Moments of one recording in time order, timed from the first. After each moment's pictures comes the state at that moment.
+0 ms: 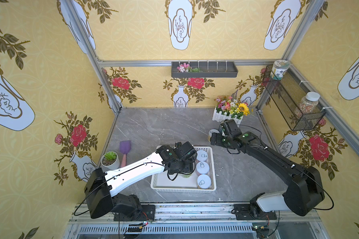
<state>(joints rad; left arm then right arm) -1.00 1.43 1.16 -0.99 -0.06 -1.01 0.46 1.41 1.10 -0.64 0.06 0.56</state>
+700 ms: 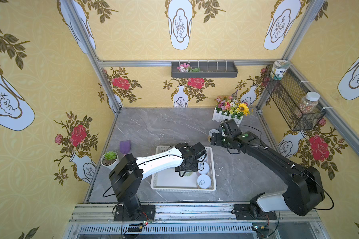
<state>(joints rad) -1.00 1.72 1.26 -0.97 -0.17 -0.98 0.46 1.41 1.10 -0.64 0.06 0.55</state>
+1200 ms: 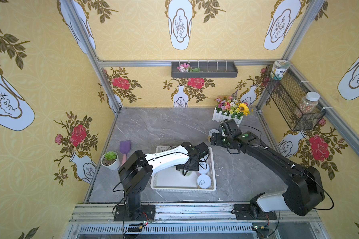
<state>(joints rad) -1.00 1.82 1.34 -1.03 -0.20 -0.96 0.46 1.41 1.10 -0.64 0.06 0.55</state>
